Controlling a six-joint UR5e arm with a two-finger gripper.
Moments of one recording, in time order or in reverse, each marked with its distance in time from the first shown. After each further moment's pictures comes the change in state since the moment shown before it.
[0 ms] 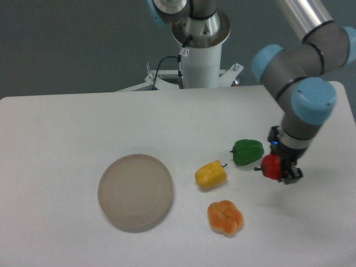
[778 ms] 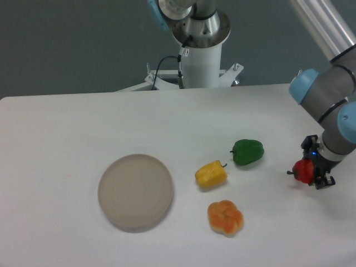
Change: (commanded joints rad) arm 0.195 -0.149 0.046 0.040 0.009 0.339
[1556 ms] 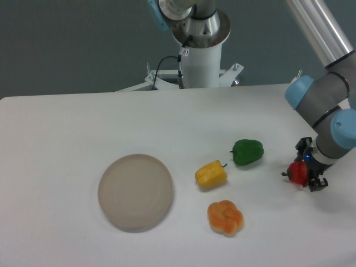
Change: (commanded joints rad) arm 0.011 -0.052 -0.057 0.052 0.002 -0.002
